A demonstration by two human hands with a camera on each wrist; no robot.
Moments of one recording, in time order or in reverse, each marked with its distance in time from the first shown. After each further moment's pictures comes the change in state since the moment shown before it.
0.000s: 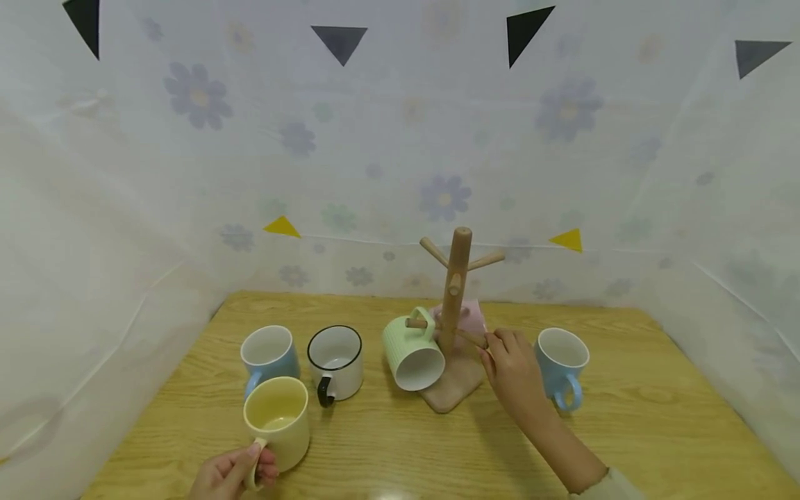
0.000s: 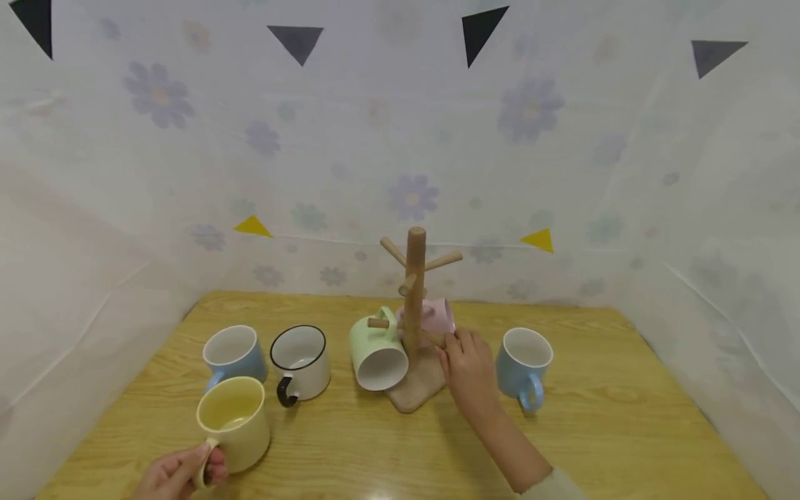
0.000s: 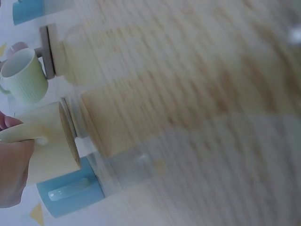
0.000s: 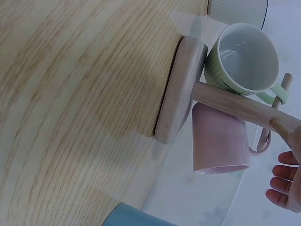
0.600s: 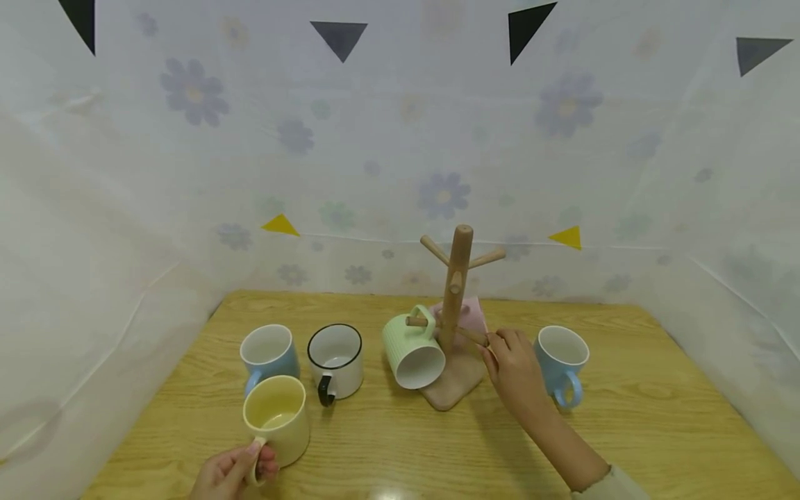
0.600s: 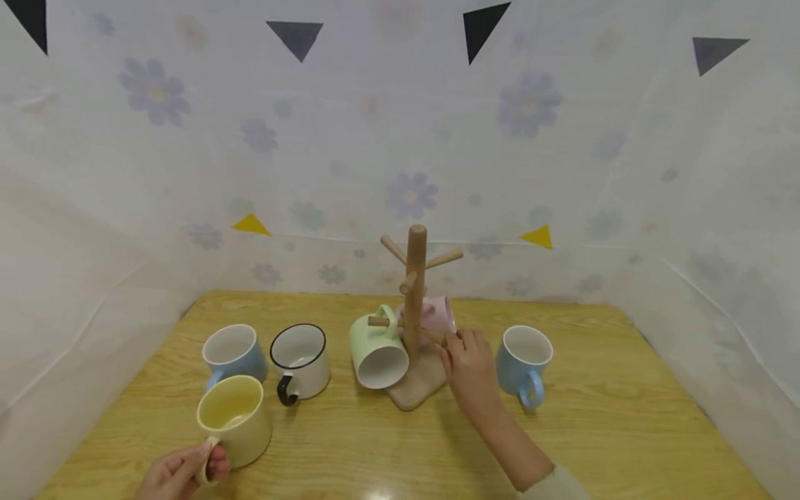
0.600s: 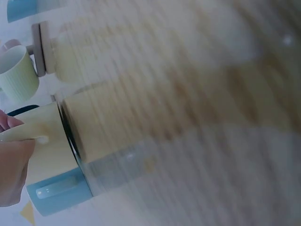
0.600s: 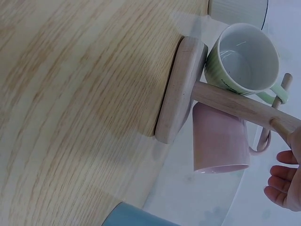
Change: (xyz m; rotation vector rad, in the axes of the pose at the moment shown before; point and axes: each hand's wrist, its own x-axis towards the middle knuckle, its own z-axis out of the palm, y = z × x) left_hand 0.006 -0.010 -0.007 -0.052 -0.031 0.044; right_hand 0.000 -0.003 -0.002 0.022 -0.035 0.055
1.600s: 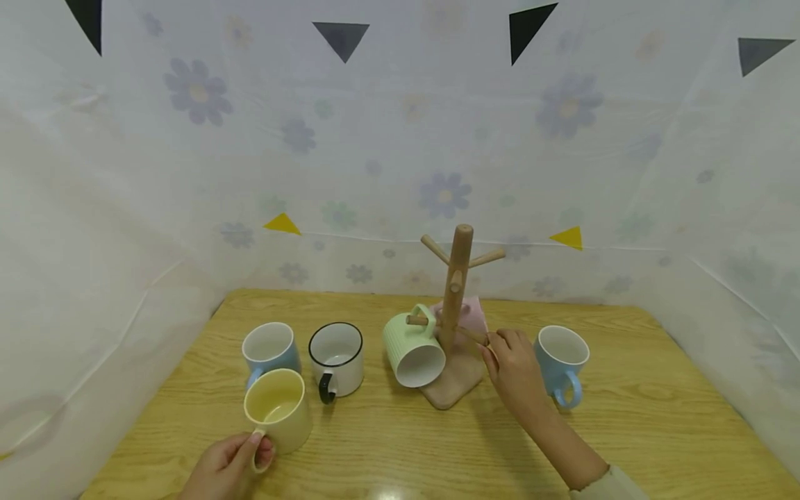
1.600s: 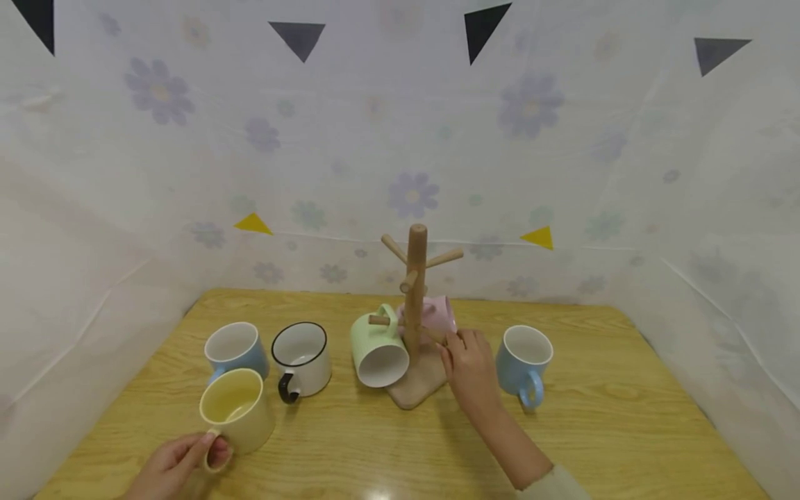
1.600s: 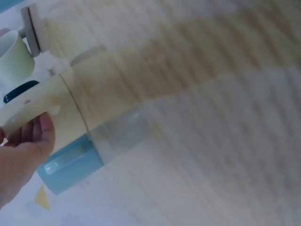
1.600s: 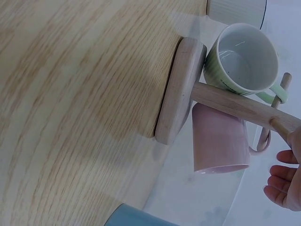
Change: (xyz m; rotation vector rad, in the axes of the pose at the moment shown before) left_hand 0.006 0.012 -0.004 0.492 0.045 0.084; right_hand -0.001 0.000 0.000 0.034 -0.001 0.021
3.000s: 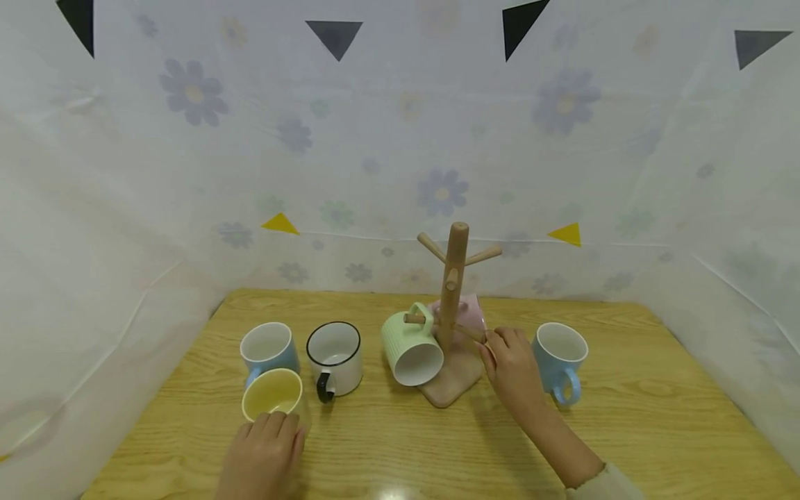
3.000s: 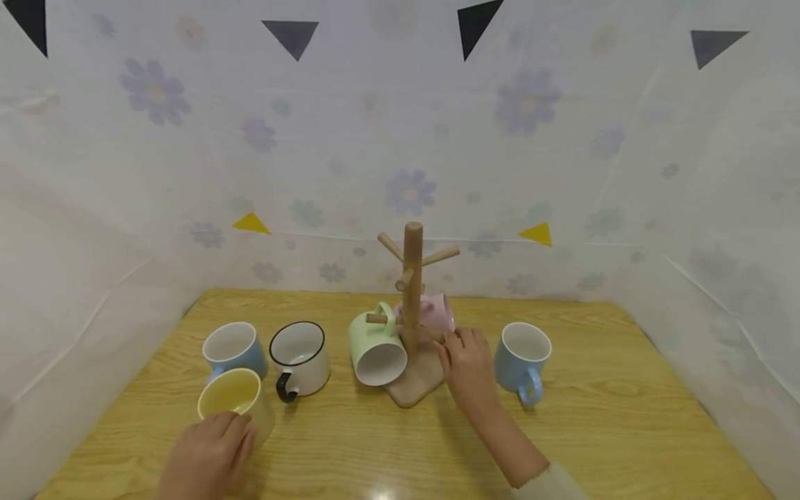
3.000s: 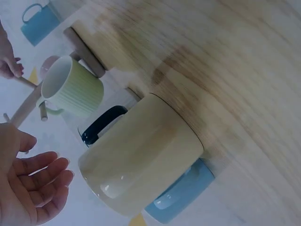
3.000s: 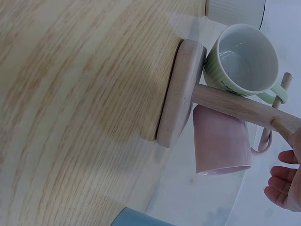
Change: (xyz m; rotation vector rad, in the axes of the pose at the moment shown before) left_hand 0.002 0.060 0.049 1.014 0.723 0.948; right_hand -0.002 0.002 0.003 0.018 0.022 0.010
